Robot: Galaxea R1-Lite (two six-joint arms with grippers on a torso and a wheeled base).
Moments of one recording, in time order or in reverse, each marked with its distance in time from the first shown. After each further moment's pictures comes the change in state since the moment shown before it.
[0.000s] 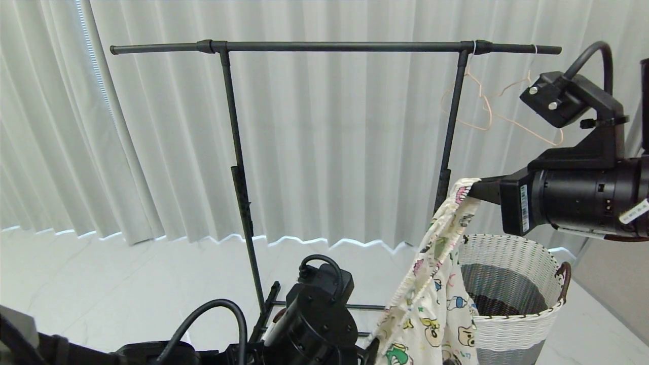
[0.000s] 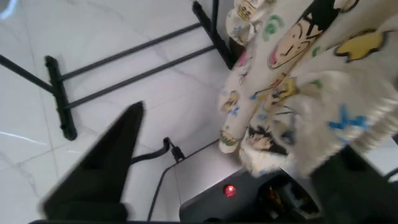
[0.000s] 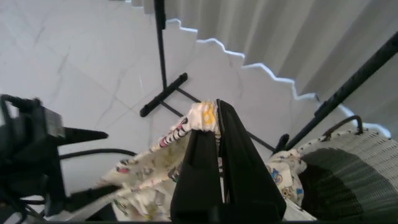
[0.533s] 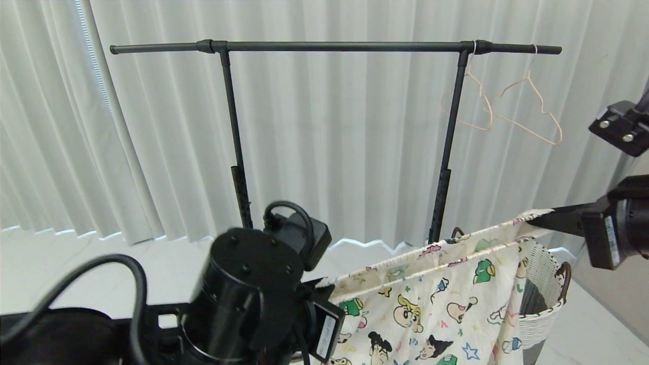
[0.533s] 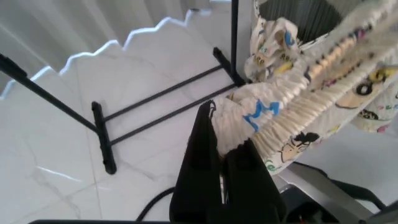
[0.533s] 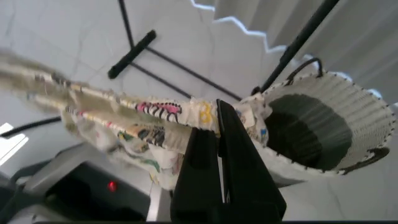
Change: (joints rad) left arm 0.053 -0.207 -0.098 0.133 0.027 0.189; right arm -0.150 -0.158 0.028 0.293 0.035 -0.048
